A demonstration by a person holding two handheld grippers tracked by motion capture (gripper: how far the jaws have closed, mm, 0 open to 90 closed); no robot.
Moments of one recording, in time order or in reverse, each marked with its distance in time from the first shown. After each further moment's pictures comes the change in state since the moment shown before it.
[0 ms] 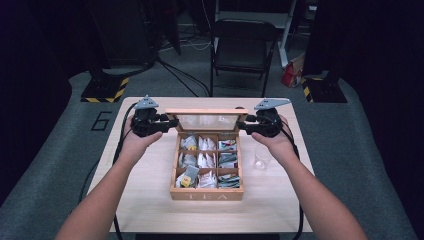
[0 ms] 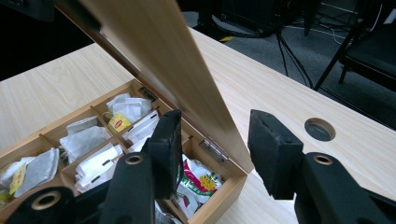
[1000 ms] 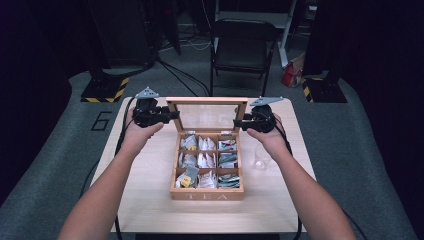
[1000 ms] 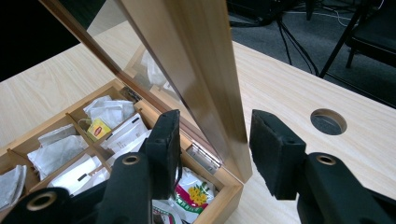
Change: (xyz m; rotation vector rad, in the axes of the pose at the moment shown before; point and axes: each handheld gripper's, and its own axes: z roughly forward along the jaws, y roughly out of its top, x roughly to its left) left arm 0.017 0.016 0.011 -0.005 -0.016 -0.034; right arm -0.019 -0.006 0.035 0.027 0.004 0.074
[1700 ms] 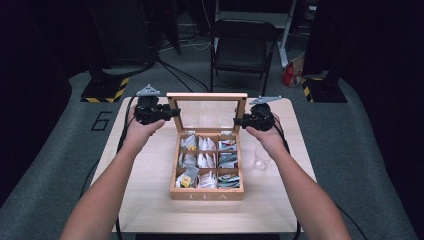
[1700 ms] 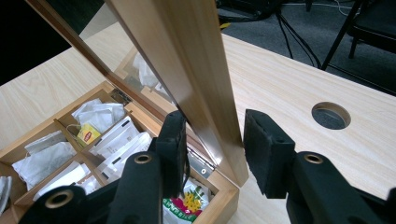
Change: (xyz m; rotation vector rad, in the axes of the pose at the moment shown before) left arm 0.005 0.004 0.008 -0.011 0.006 -0.007; right arm -0.010 -0.002 0.013 0.011 0.000 0.056
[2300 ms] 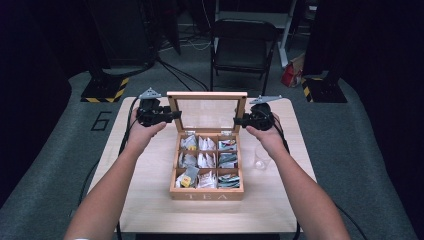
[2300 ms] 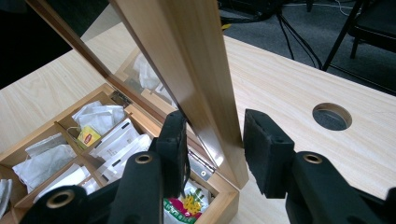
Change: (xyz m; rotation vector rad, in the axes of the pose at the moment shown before) left arm 0.008 -0.013 0.014 0.004 0.004 0.000; right arm -0.002 0.000 0.001 -0.007 0.005 0.003
